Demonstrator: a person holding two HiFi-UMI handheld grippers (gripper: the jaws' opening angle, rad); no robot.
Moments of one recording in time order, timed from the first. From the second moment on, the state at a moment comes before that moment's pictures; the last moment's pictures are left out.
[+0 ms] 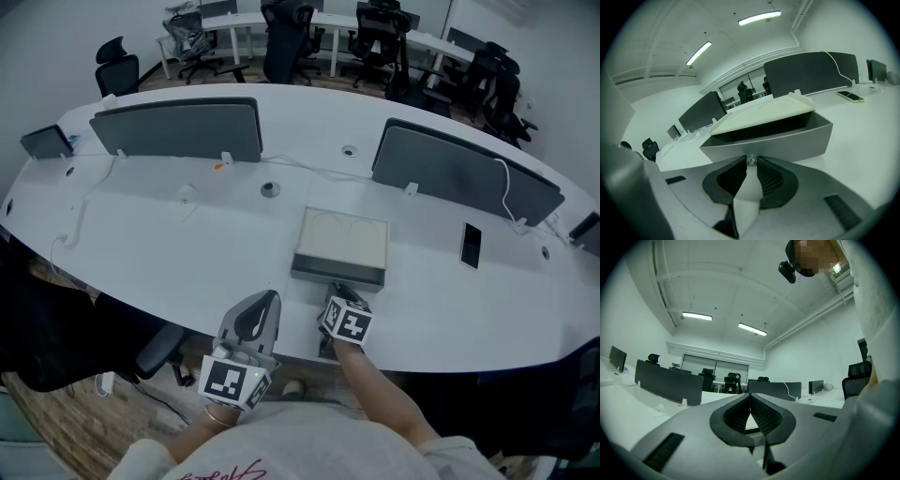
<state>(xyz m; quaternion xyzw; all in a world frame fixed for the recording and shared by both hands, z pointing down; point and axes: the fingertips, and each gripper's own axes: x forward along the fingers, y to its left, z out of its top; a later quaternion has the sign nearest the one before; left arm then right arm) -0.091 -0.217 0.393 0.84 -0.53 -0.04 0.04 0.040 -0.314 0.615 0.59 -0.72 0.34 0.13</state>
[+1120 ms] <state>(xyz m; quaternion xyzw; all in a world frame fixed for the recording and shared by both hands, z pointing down) -0.107 -0.224 0.391 0.83 -0.55 -0.04 0.03 0.046 -0.350 0.610 0.60 -0.72 0.33 0.14</state>
